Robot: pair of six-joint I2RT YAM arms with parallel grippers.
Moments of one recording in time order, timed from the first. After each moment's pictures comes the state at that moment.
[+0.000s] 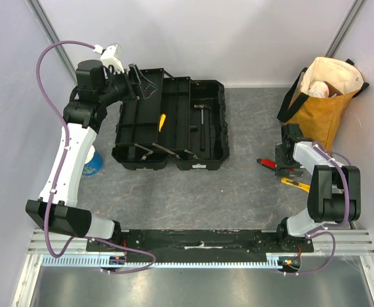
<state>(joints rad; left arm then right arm) -0.17 1.41 1.64 -0.53 0.40 -0.35 -0.06 1.52 0.87 -0.62 0.29 1.61</state>
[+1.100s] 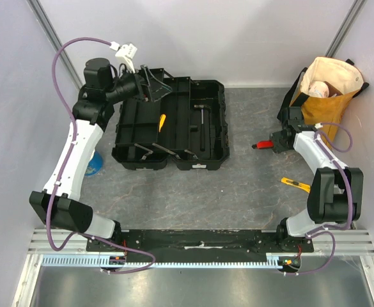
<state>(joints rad) -0.20 1.45 1.63 -0.40 0.62 -0.35 -0.03 1.55 1.06 -0.63 0.22 1.35</state>
